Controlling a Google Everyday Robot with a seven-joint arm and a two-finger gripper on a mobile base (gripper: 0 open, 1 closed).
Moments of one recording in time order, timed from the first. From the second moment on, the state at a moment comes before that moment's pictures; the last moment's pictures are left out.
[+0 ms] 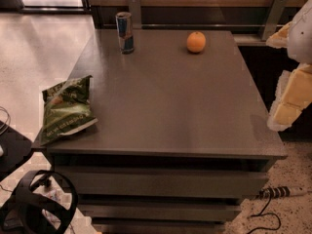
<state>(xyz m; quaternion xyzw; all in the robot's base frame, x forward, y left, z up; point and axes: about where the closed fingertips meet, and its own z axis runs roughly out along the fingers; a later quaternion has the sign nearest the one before) 0.438 -0.217 0.976 -0.60 0.78 -0.03 0.16</state>
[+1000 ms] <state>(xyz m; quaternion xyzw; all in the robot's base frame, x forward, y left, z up) 0.489 -0.218 0.963 -0.50 0.83 0.01 0.26</state>
